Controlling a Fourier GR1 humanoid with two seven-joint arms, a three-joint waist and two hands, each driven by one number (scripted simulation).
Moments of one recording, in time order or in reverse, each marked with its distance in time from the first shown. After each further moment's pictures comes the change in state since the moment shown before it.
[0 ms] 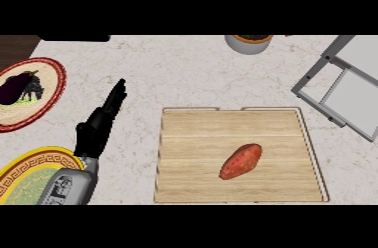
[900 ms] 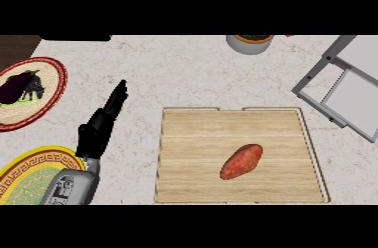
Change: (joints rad) left arm 0.006 -0.023 0.018 0.007 -0.027 -0.021 -0.014; right arm -0.415 0.236 0.197 0.246 0.214 -0.121 -0.089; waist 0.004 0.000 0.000
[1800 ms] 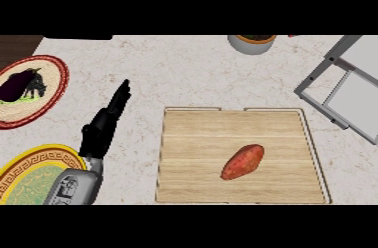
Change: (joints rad) left arm -0.003 -0.024 0.004 -0.002 -0.022 -0.009 -0.001; right arm -0.278 0.036 0.034 0.464 0.186 -0.107 -0.084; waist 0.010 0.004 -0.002
